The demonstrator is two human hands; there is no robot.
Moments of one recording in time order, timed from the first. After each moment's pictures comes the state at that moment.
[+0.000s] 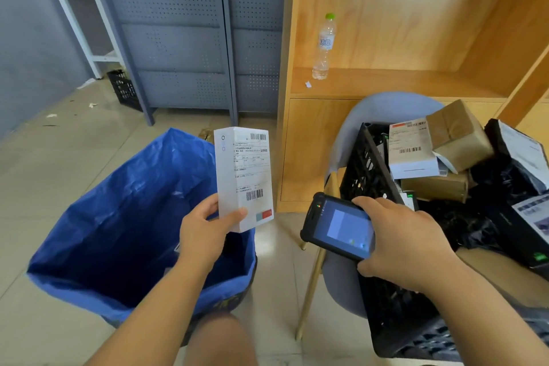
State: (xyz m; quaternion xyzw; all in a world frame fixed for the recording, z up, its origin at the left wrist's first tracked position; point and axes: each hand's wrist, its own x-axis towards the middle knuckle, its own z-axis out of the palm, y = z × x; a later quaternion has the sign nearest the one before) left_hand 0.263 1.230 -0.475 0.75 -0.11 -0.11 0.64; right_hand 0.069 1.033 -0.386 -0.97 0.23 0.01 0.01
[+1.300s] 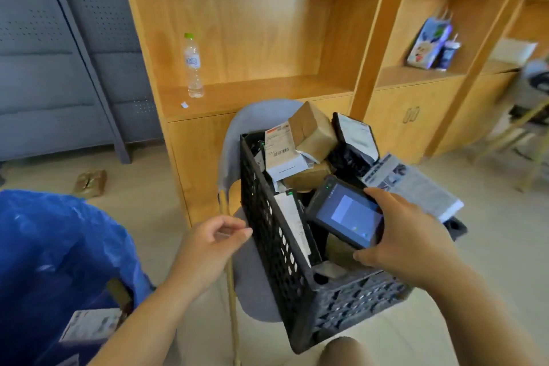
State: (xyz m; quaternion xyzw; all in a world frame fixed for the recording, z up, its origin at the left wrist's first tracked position) left_hand 0.168 1.089 -0.432 0.73 -0.36 -0.26 0.52; right_hand -0.081 0.952 -0.370 -0.88 0.46 -0.09 0.04
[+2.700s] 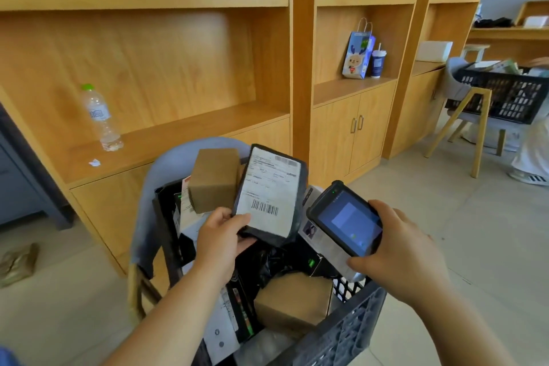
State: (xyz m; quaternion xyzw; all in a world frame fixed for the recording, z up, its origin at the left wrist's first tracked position) left_hand 0.078 0.859 -0.423 0.56 -0.22 -0.43 0.68; right_hand -0.181 0.830 -0.387 -0.77 0.59 -0.22 0.10
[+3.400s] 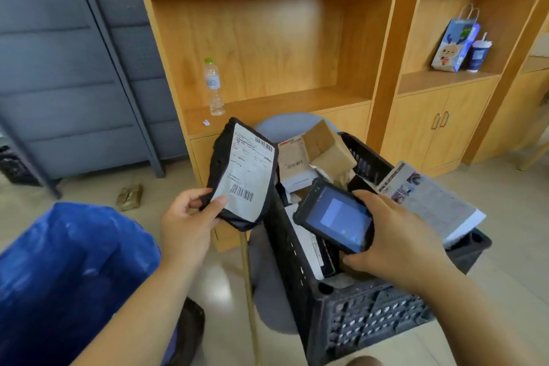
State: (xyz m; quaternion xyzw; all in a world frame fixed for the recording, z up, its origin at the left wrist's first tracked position) left_hand 0.181 1.076 -0.403 0.65 -0.24 -0.11 0.71; right_hand -0.078 0.946 -0.368 -0.91 0.39 -0.13 0.08
